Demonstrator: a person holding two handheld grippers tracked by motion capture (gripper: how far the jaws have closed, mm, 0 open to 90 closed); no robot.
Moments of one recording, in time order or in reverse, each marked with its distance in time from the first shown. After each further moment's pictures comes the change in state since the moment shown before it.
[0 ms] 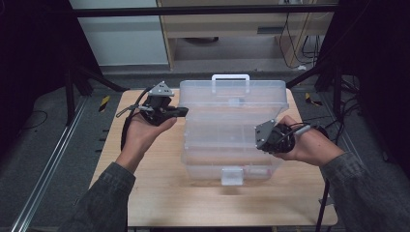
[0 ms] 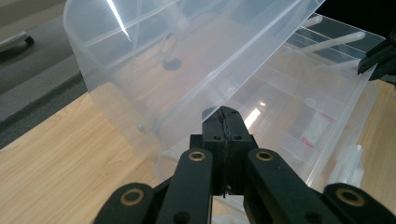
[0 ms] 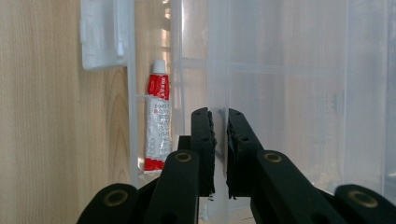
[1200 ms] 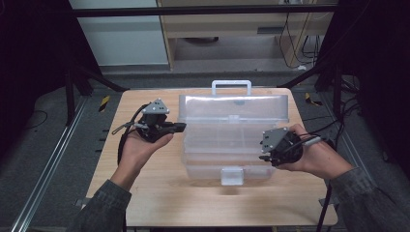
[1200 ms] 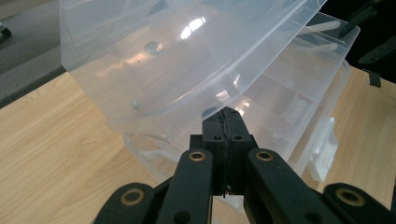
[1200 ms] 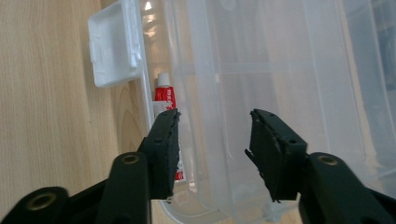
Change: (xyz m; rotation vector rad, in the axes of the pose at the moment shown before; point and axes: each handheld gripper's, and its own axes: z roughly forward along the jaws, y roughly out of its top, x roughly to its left) left arm -0.017 -0.039 -0.005 -0.012 -0.054 -0.021; right arm 0.025 -0.016 -0.008 -0.097 -0.072 0.115
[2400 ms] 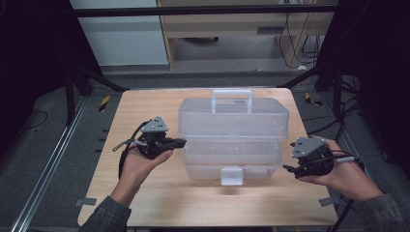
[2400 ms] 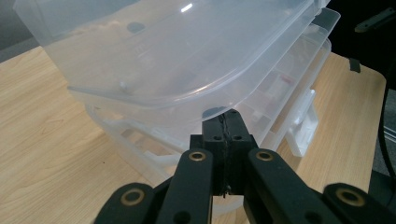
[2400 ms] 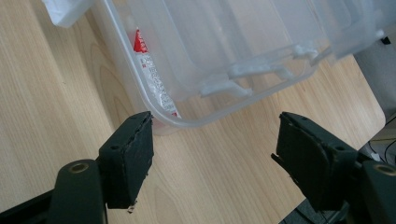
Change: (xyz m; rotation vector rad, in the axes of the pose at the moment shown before) left arm -0.014 -0.039 0.006 -0.006 -0.054 -0.027; right arm 0.018 -0.077 -0.013 -0.001 -0.127 0.246
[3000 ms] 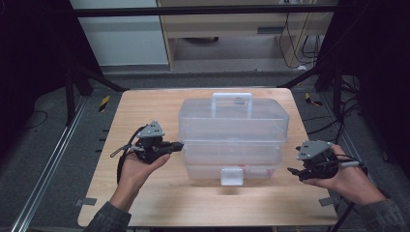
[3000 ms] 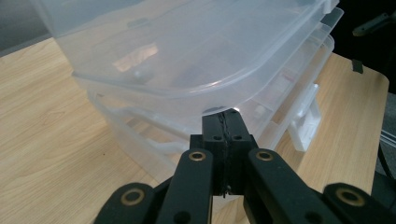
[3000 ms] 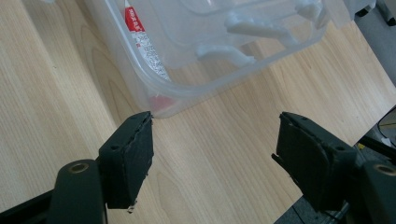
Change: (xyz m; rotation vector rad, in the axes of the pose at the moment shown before) left arm 0.001 -0.017 -0.004 -0.029 0.023 -0.025; right arm 0.000 -0.024 0.007 0.009 0.001 0.062
